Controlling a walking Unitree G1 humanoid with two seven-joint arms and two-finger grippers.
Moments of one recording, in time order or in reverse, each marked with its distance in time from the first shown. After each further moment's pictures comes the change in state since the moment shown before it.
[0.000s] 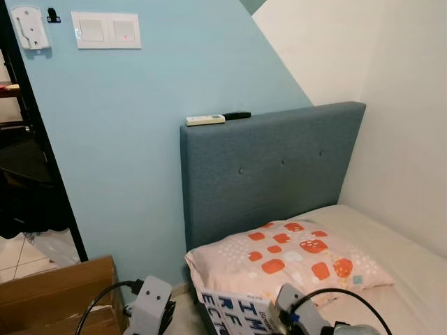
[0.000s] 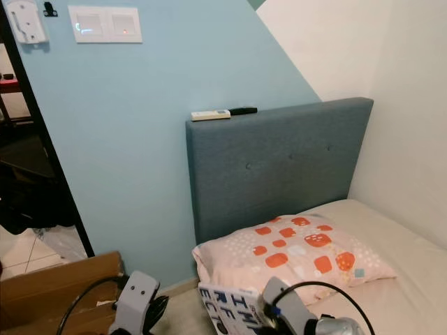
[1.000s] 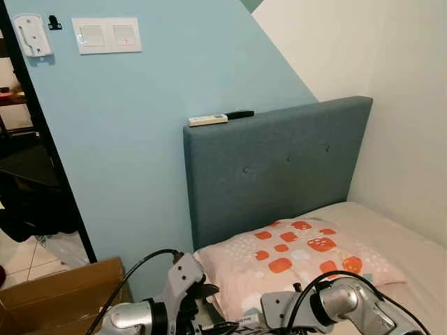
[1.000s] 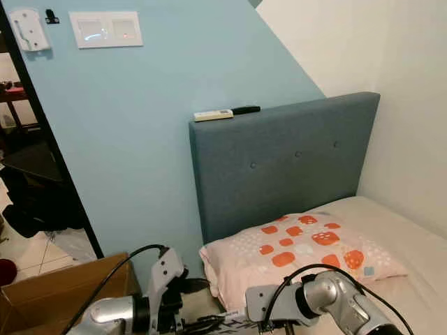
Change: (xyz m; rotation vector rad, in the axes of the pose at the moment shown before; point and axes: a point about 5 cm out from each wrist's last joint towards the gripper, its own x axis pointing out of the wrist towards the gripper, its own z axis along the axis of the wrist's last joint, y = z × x) left arm 0.020 -0.024 0.045 0.061 -0.048 -0.713; right arm 0.009 -0.025 0.048 -0.570 0.131 0.150
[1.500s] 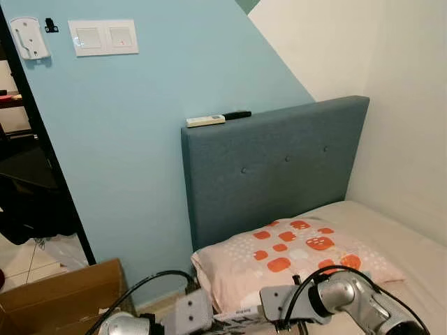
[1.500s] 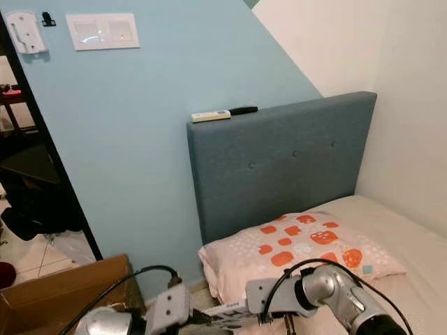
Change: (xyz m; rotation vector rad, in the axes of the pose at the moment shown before) left arm -0.009 -0.017 -0.020 0.218 0.178 -0.150; right arm 0.000 -0.015 0.002 -0.021 -0.001 -0.045
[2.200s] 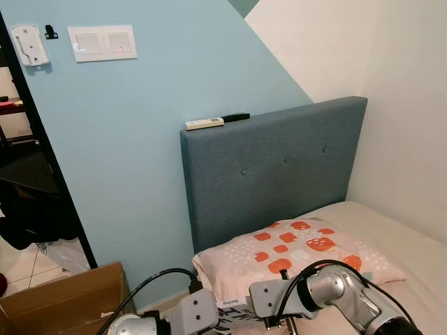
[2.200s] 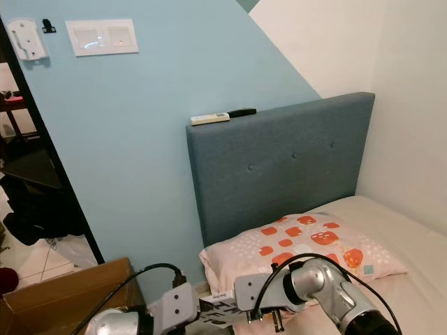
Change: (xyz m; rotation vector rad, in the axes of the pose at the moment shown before) left arm 0.017 0.004 0.000 0.034 -0.043 0.101; right arm 0.005 -0.005 0.023 -0.053 -0.066 0.013
